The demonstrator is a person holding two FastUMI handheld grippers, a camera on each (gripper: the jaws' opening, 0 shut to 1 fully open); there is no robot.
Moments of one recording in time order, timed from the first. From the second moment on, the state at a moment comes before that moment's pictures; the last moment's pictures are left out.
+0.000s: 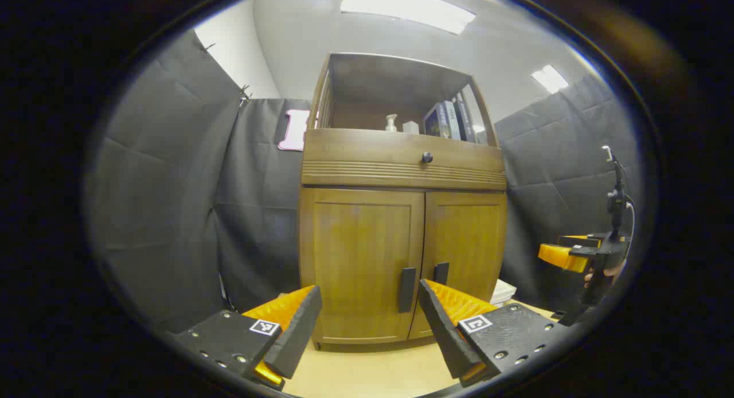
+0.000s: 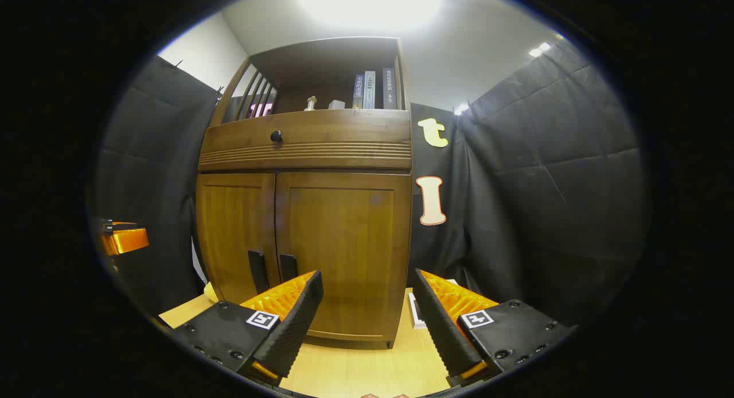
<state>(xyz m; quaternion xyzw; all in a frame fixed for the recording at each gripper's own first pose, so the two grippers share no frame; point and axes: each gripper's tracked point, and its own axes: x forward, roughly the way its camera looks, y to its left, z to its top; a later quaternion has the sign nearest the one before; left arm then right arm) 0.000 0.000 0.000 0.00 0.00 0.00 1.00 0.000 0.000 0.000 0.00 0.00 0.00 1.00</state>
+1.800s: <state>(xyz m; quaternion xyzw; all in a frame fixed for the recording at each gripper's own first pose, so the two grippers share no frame) -0.002 0.066 -0.079 -0.03 0.08 0.06 0.99 0.150 0.122 -0.031 0.03 0.07 0.06 1.00</state>
